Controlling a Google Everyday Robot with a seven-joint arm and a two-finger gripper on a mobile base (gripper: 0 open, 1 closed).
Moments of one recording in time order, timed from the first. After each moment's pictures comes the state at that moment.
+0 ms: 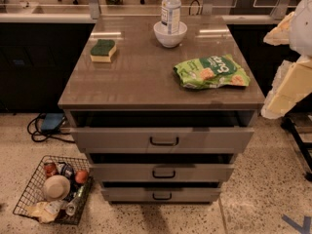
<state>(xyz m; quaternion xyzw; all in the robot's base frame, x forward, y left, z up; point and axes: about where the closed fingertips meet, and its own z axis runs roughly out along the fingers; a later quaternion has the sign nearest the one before) 0.438 -0.211 0.997 -0.60 0.77 -0.06 0.19</state>
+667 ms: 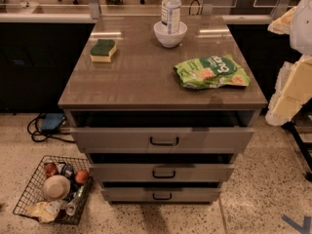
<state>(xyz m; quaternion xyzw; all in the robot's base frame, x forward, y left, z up) 0.437 -0.210 1.000 -0.60 0.77 -0.06 0.19</state>
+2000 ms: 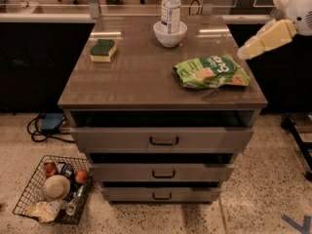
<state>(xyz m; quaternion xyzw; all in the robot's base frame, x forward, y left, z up) 0.603 -0.245 1.004 -0.44 0.77 0.06 0.45</state>
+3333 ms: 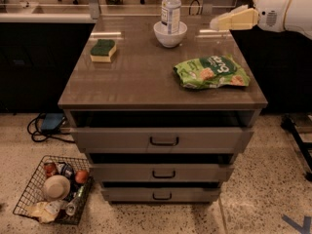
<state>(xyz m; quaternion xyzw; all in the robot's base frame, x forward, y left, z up) 0.710 -0.219 1.015 -0.34 0.69 0.17 0.62</state>
